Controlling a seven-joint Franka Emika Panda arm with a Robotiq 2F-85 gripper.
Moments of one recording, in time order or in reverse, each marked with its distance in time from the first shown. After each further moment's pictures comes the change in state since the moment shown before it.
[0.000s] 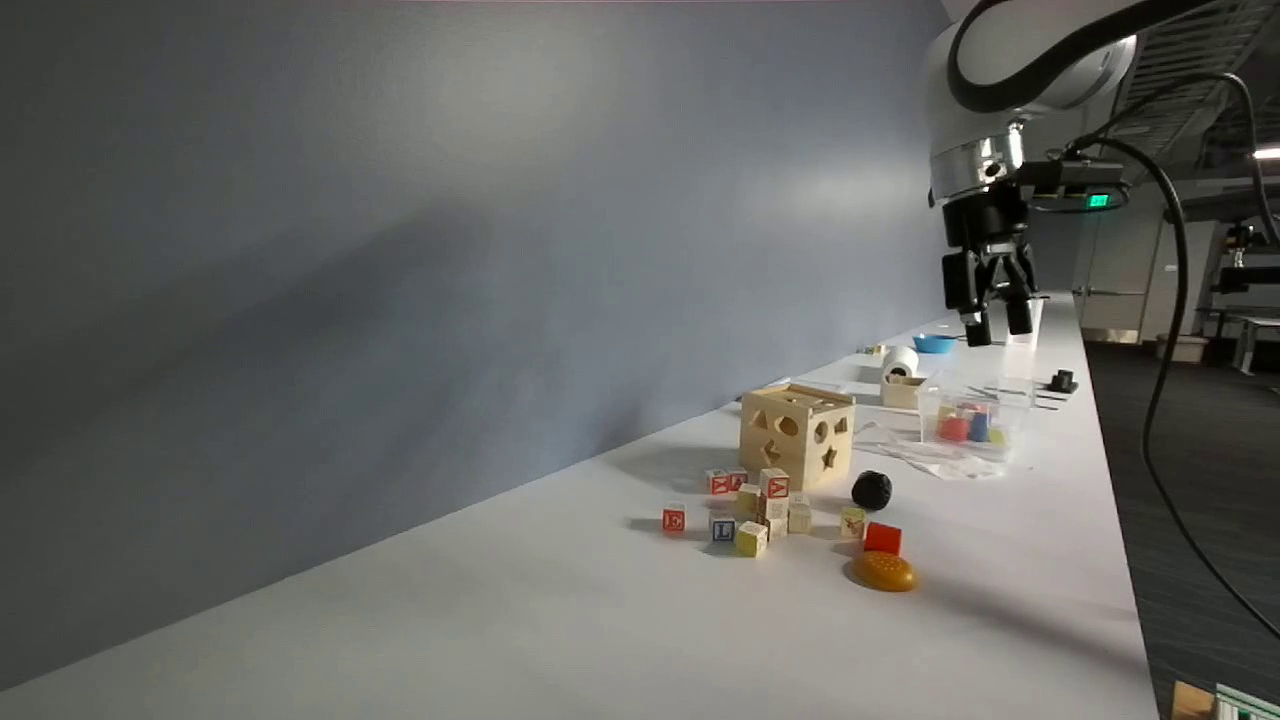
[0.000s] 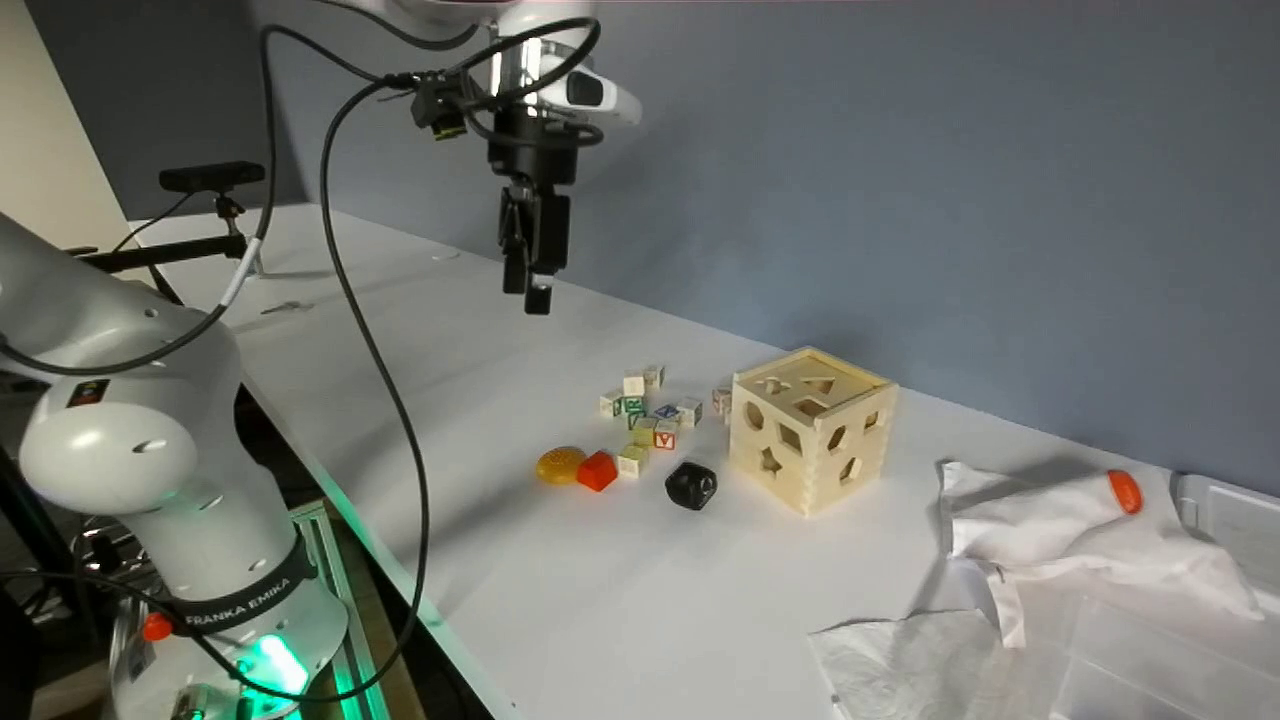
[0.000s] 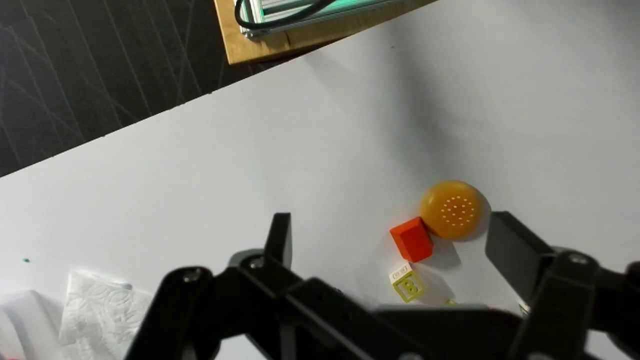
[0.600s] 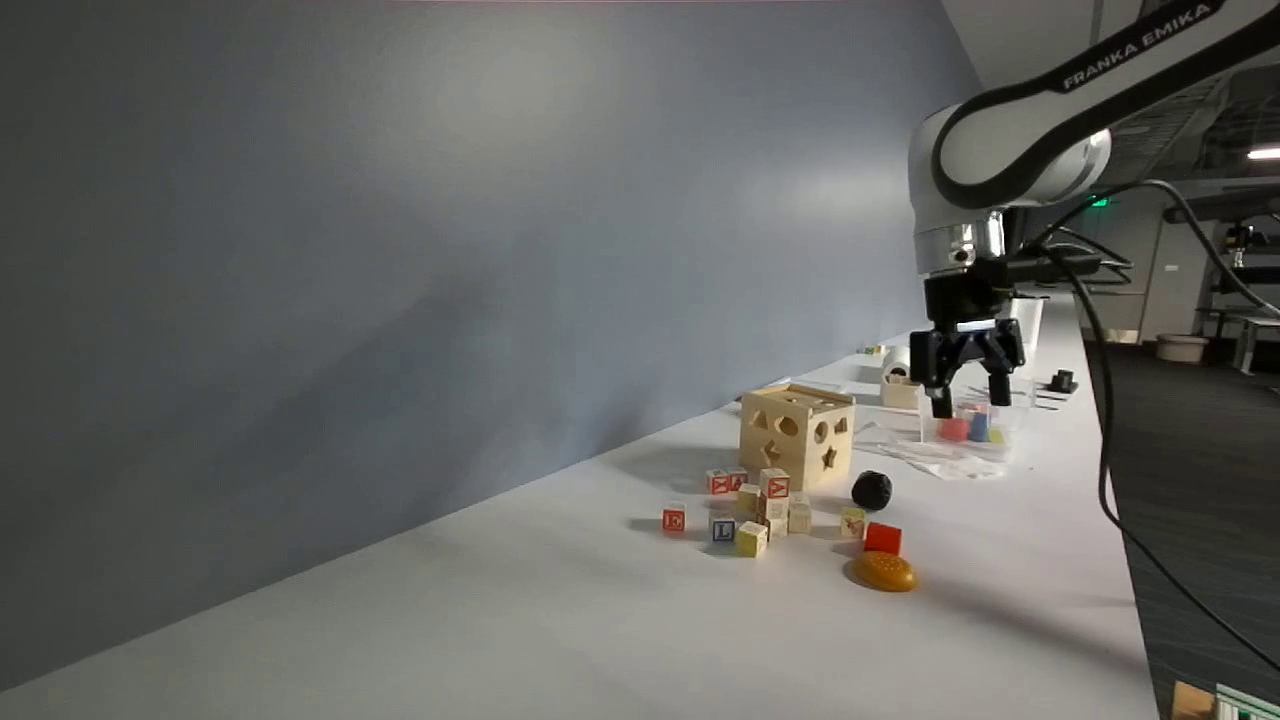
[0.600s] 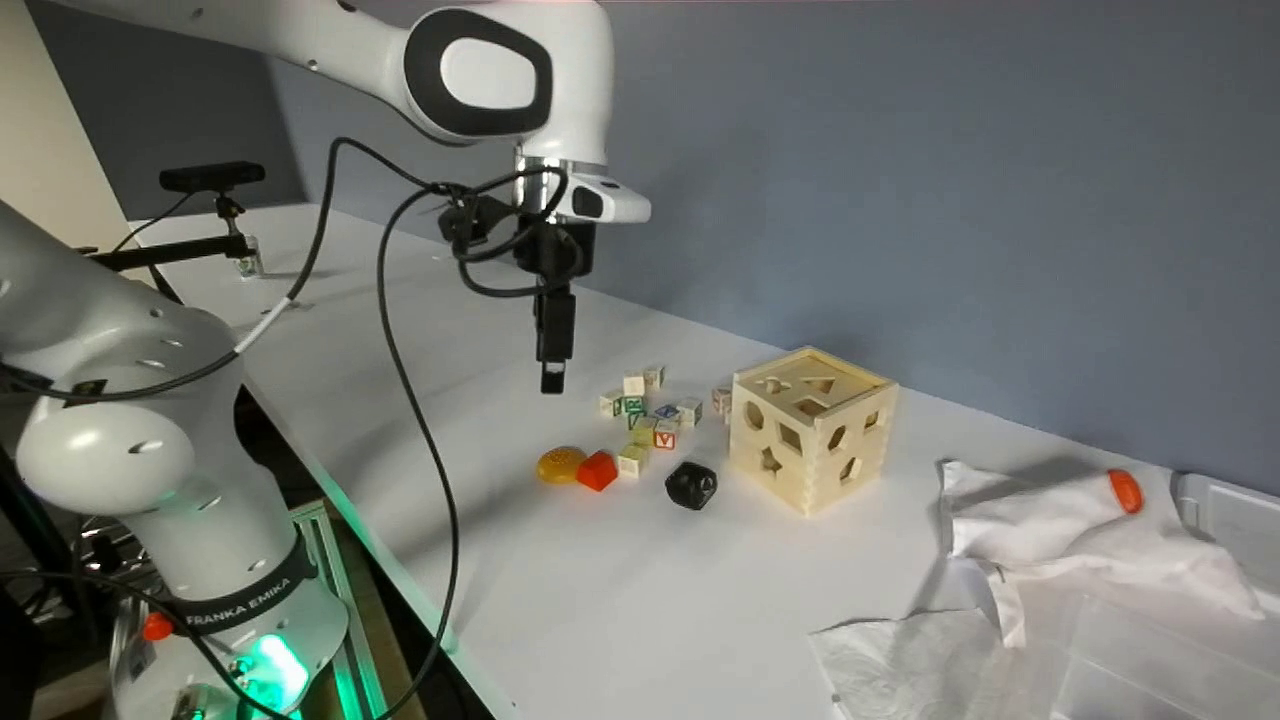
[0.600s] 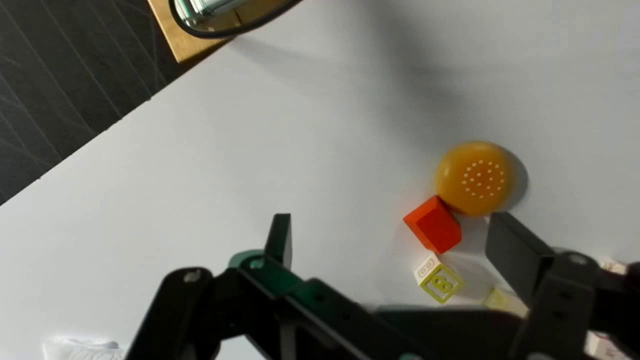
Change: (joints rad) arm -0.020 0.043 -0.004 -0.198 0.028 0.291 0.223
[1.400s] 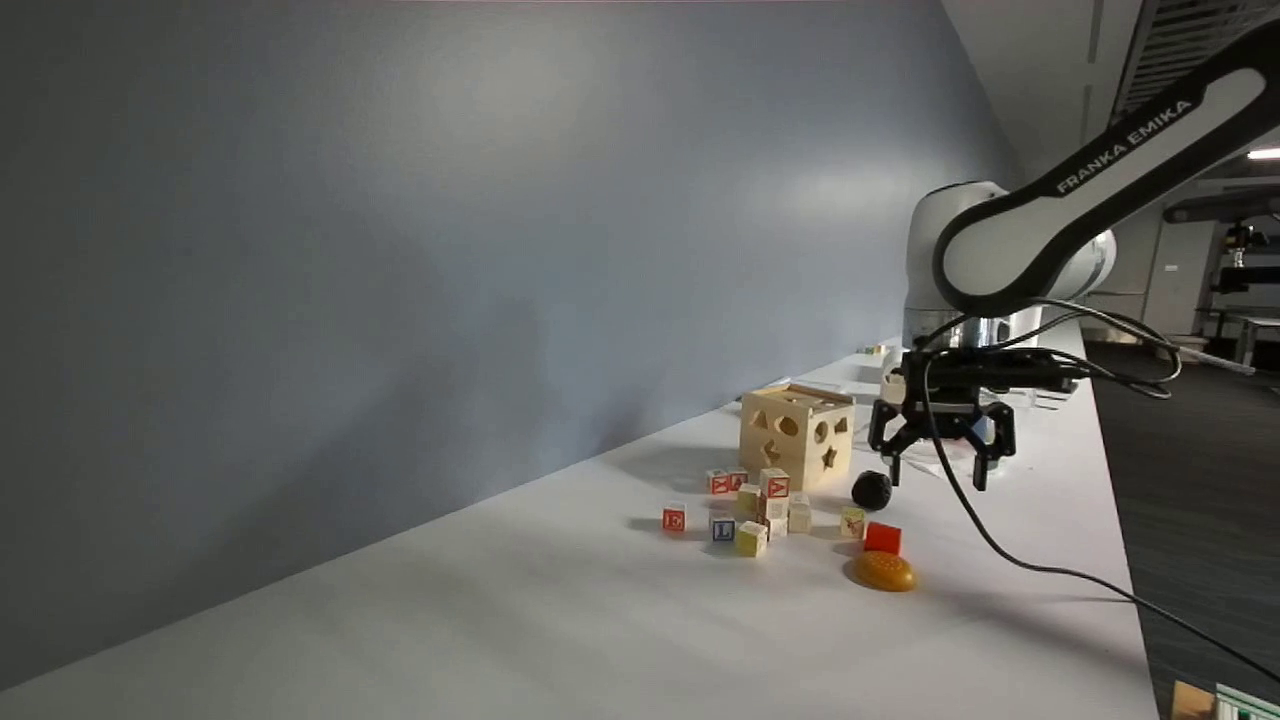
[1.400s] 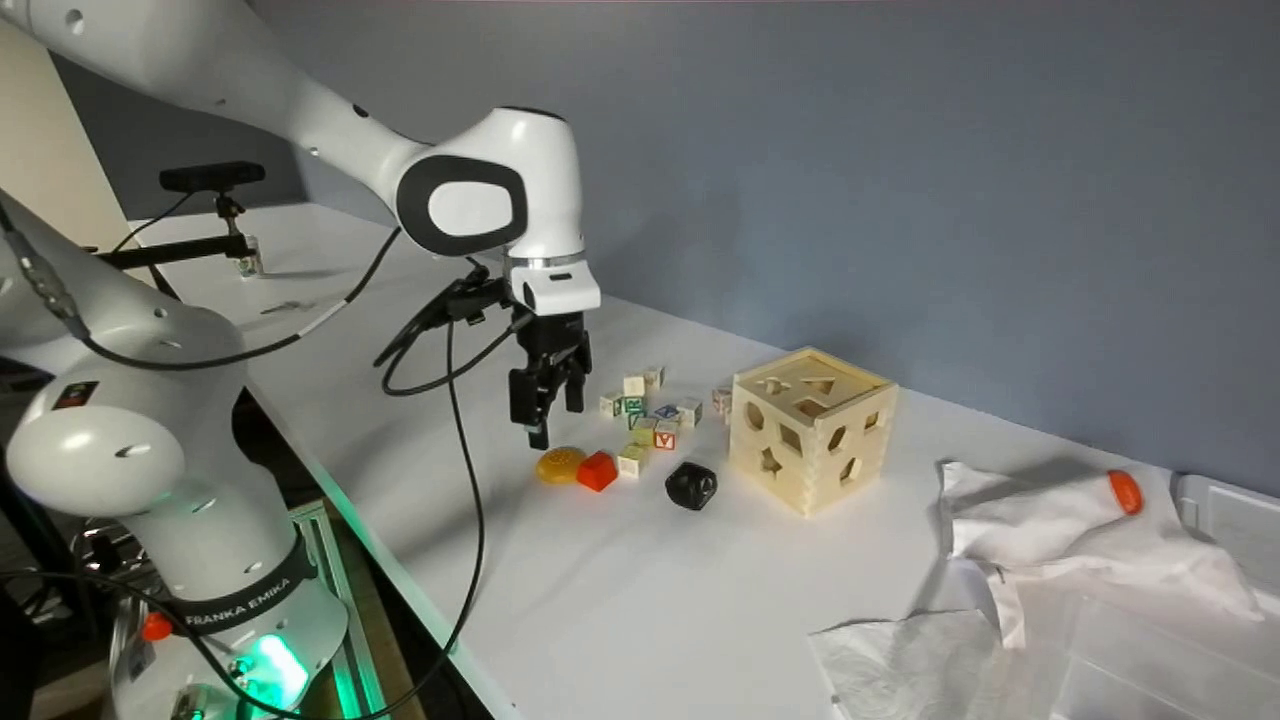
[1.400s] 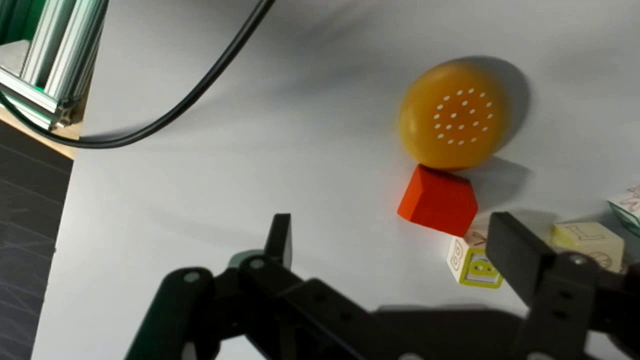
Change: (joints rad) arm -0.051 0.029 0.119 -0.245 0.072 0.409 0.600
